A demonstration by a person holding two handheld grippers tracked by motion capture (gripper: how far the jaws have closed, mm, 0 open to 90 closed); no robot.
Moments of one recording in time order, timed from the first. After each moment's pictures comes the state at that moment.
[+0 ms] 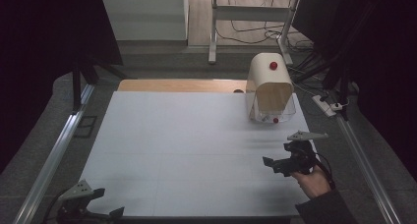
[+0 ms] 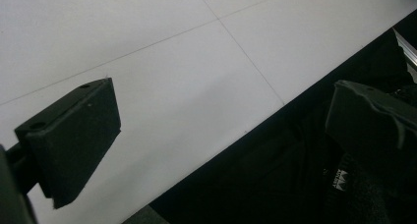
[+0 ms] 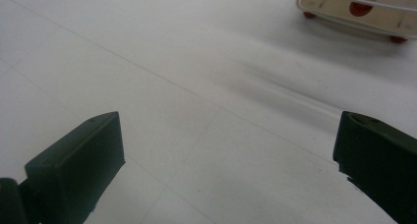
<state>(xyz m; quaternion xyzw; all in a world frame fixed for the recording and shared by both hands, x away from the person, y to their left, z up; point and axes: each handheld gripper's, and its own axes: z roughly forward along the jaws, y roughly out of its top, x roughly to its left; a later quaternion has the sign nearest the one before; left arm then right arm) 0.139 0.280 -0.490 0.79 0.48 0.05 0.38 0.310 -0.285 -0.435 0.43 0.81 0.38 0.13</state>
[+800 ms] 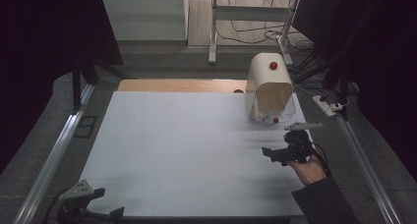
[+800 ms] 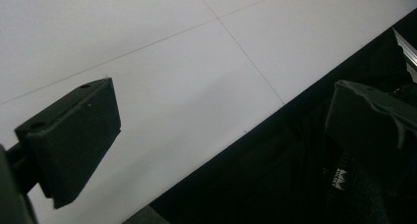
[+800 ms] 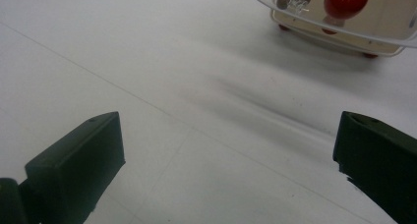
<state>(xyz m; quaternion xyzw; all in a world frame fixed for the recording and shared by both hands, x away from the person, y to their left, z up) 0.140 0.279 -0.491 0.79 0.48 0.05 0.38 0.339 -0.282 -0.435 0.44 0.81 0.36 0.14</state>
